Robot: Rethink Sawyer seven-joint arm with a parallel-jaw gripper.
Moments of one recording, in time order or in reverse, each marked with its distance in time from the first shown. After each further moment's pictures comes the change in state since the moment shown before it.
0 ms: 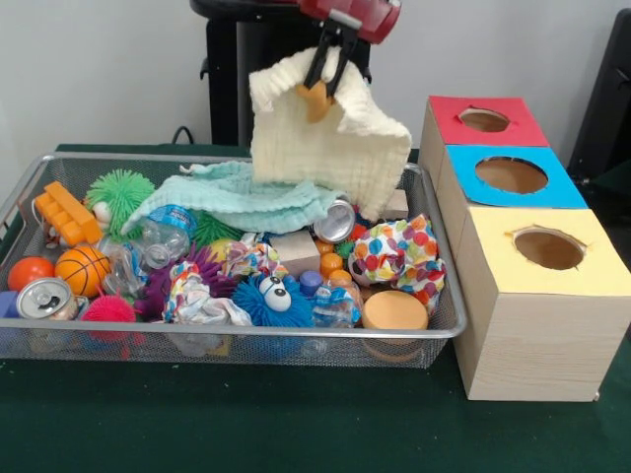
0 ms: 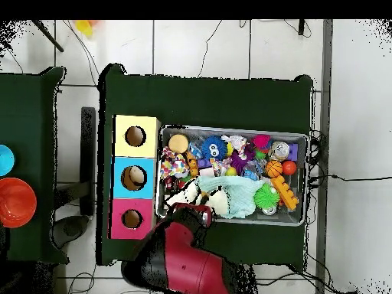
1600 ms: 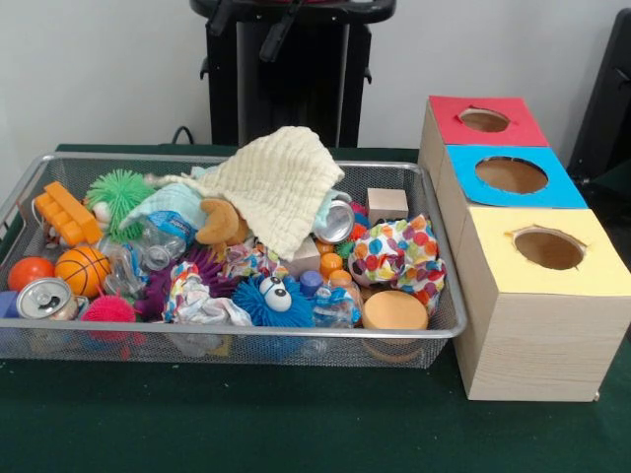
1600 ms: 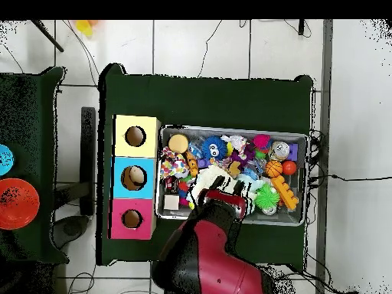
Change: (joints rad) arm -0.158 -0.080 0.010 0.001 -0.042 -0.233 0.000
